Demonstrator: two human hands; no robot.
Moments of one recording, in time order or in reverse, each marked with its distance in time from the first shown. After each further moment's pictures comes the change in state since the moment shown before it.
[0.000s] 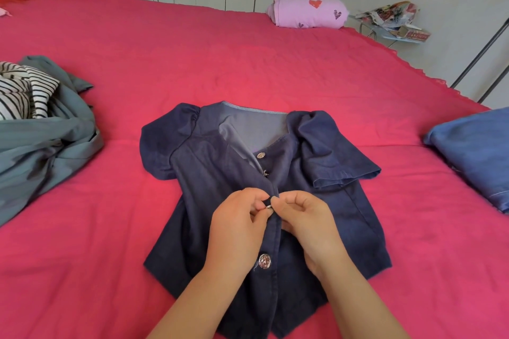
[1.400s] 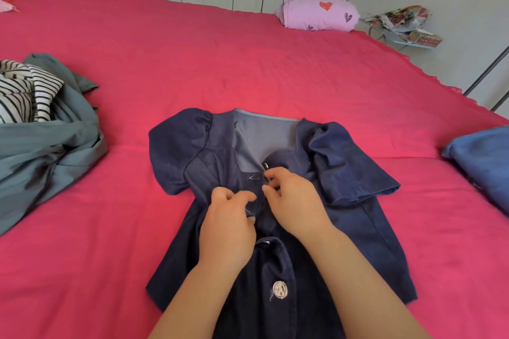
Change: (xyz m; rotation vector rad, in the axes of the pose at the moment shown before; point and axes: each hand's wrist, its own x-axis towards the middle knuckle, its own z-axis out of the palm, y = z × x) left_hand 0.031 -0.018 -0.014 0.328 -0.178 -0.187; right_hand 0.060 -0.020 0.031 -1.038 -0.030 -0.418
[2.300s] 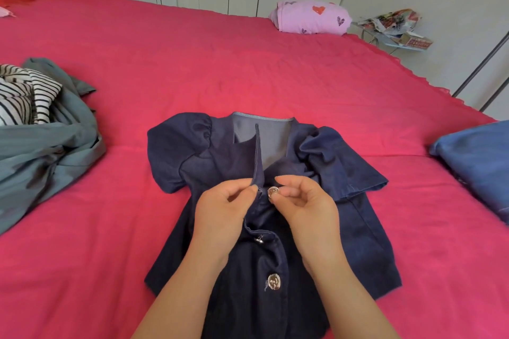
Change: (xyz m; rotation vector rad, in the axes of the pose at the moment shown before) left_hand -0.008 0.020 -0.020 -0.875 0.042 -0.125; right_hand -0.049 -0.006 -0.014 0.774 0.250 0.199
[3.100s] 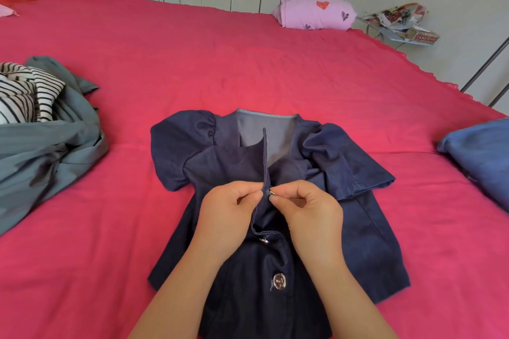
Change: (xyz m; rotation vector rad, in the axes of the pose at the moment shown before) left_hand 0.002 -0.002 -0.007 0.319 -0.116 0.122; right_hand -0.005 -0.001 0.004 -0.198 0.028 -0.102
